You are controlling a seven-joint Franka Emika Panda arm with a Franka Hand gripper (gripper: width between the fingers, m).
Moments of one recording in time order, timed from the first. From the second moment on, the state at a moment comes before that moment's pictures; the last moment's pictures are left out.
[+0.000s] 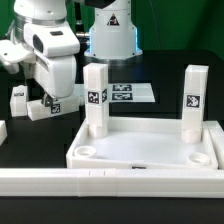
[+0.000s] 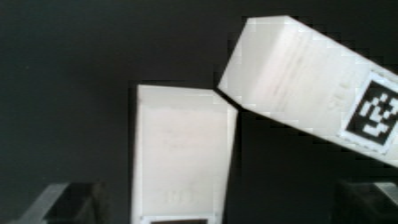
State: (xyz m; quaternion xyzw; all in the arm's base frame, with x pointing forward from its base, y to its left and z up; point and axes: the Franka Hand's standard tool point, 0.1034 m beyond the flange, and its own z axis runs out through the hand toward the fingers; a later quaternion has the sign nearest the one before) arm 0.425 -0.169 0.038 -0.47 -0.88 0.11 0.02
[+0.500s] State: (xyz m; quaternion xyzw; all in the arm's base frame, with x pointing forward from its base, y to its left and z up) arm 0.444 -0.161 0.092 -0.52 -0.85 0.10 -0.01
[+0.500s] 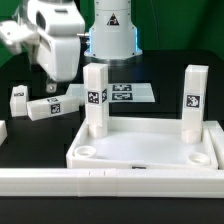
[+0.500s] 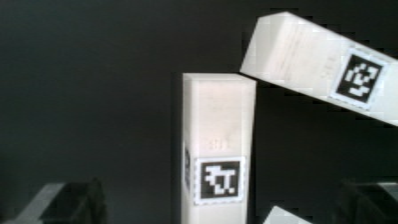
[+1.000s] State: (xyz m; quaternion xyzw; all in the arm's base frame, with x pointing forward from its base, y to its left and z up) arm 0.440 -0.168 0.090 -0.71 -0.70 0.10 -0.03
